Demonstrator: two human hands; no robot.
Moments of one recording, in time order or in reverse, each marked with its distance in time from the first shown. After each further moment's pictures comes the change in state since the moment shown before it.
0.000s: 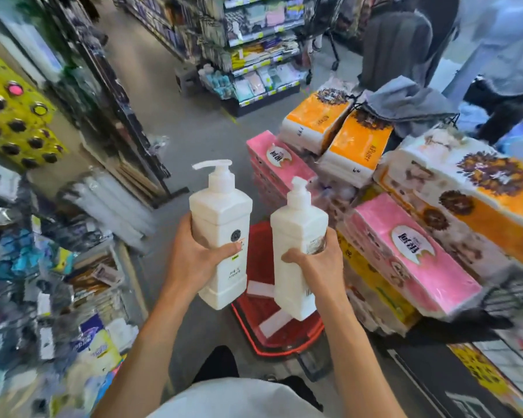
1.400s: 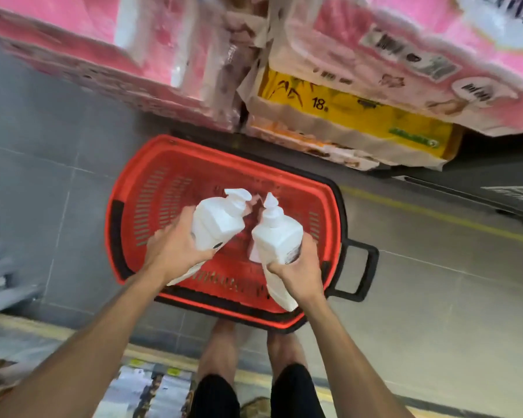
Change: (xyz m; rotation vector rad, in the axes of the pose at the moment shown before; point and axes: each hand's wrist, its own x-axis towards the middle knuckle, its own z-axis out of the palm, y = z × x) left_hand 0.275 -0.382 0.278 1.063 -1.070 0.142; right_hand 0.189 0.423 0.117 -0.055 0.414 0.702
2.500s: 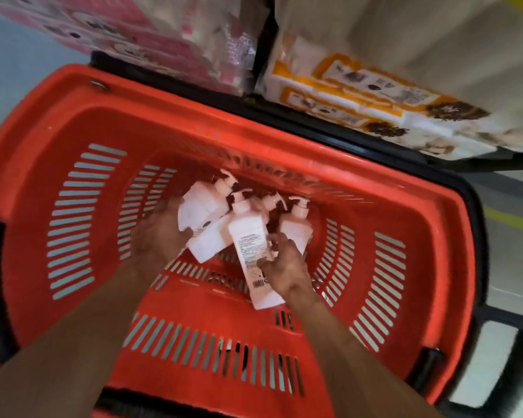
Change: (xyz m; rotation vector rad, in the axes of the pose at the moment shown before) left_hand 0.233 -0.124 0.171 0.163 0.073 -0.073; right_hand 0.220 0.120 0.171 -0.379 -0.263 0.056
